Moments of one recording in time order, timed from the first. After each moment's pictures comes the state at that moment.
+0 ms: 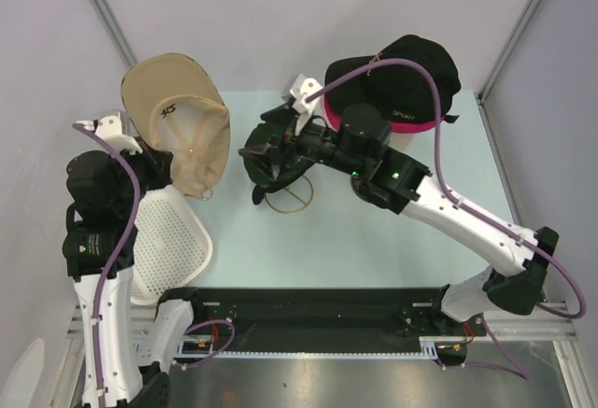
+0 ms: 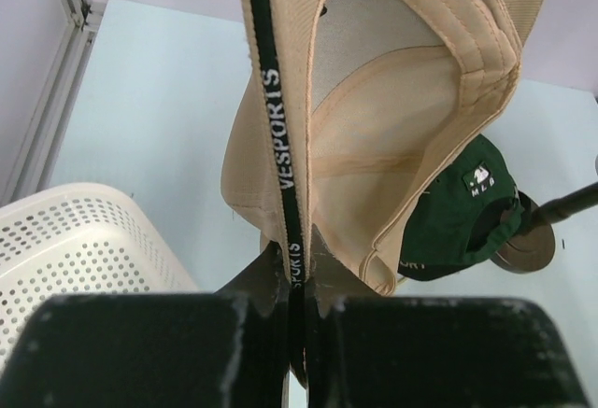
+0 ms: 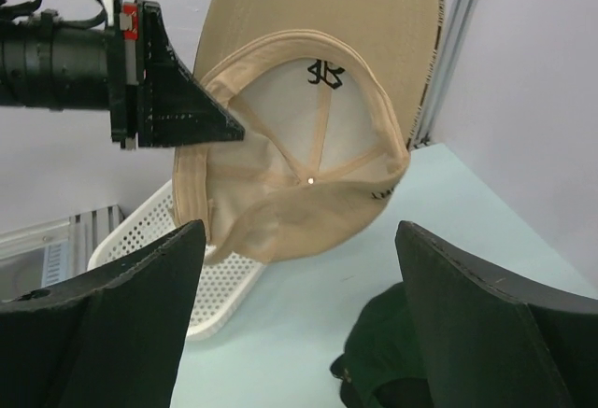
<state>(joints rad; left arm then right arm) 0.10 0.76 1.27 -0.74 0.17 -0.22 0.98 1.42 1.59 -0.04 -0.20 -0.03</state>
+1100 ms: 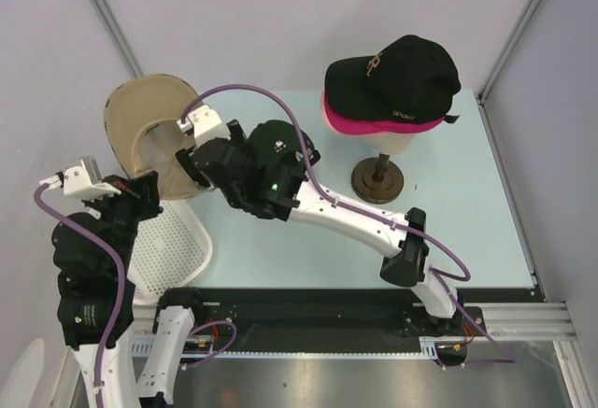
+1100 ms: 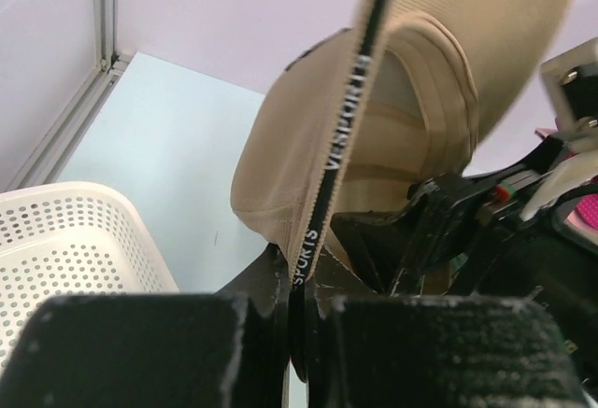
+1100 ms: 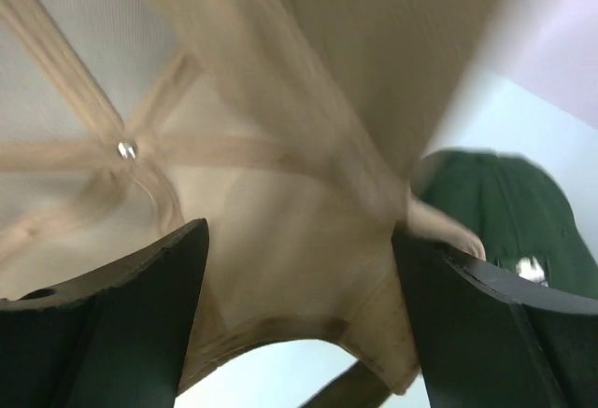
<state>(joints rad) 0.07 0.49 1.20 -0.73 0.02 -0.38 1.26 2.15 2.40 -0.58 0.68 0.13</state>
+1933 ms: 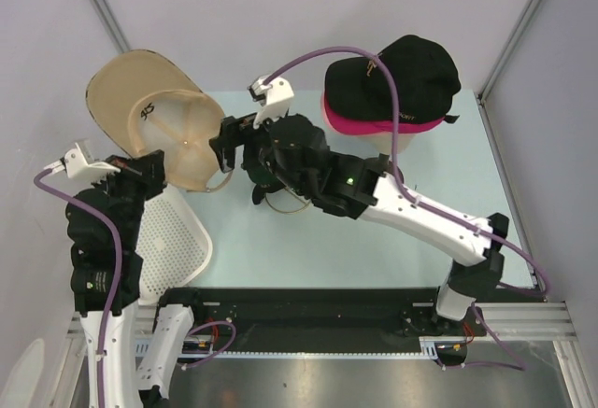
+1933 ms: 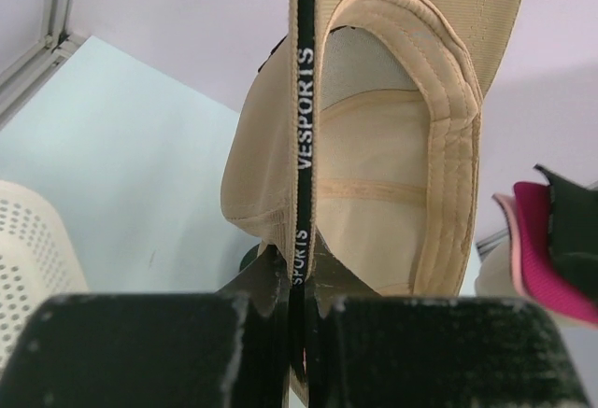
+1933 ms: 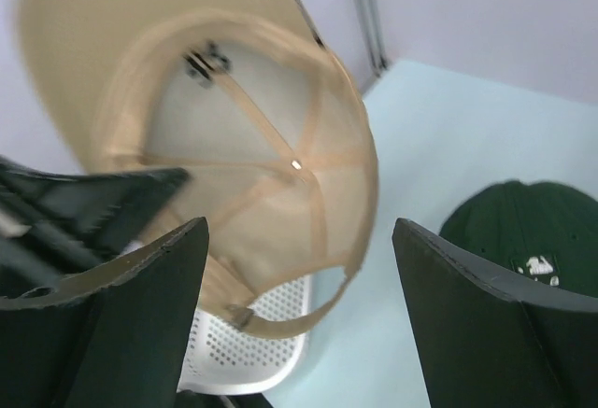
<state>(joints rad) 0.04 0.56 1.10 -0.54 -0.02 -0.59 1.22 1.68 1.99 -0.31 0.46 0.35</state>
